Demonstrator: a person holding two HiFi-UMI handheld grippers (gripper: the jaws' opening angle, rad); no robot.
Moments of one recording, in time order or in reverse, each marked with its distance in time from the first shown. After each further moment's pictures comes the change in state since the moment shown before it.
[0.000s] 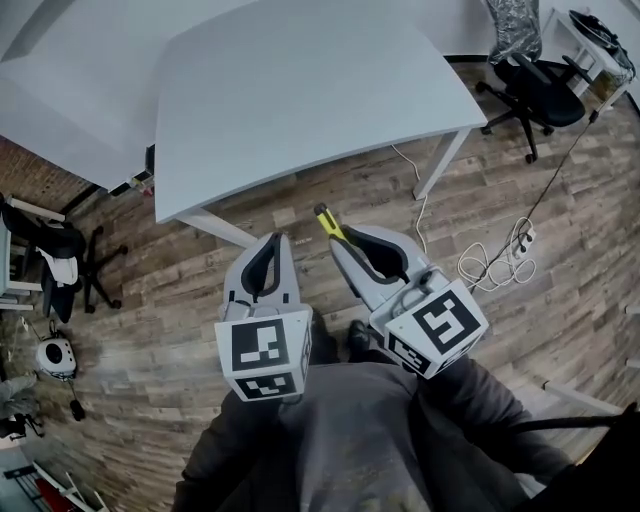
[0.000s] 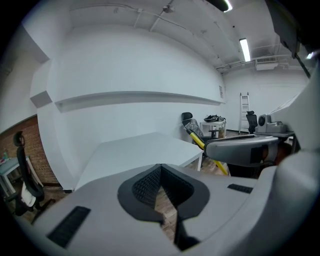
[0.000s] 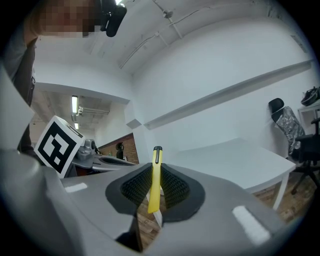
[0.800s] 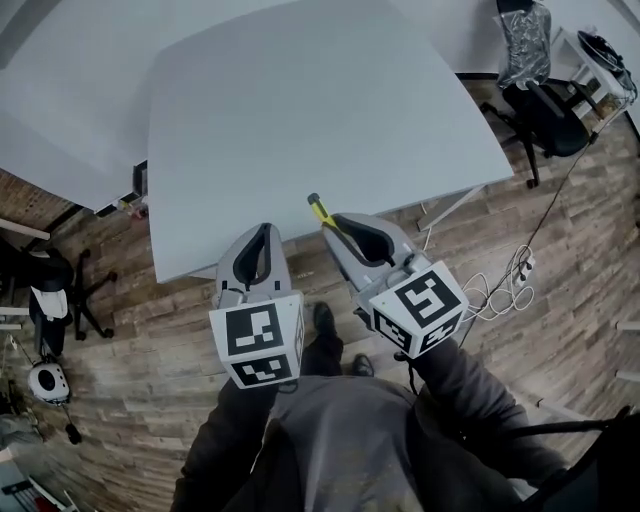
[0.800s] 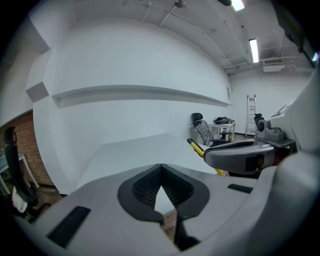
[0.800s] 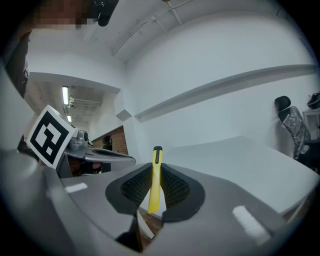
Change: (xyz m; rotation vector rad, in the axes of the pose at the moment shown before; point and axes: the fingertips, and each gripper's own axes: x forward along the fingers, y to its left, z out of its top) left arm 0.167 0.127 0.037 -0.030 -0.014 0.023; right arm 0.192 -0.106 -0.001 -0.020 0.075 -0.050
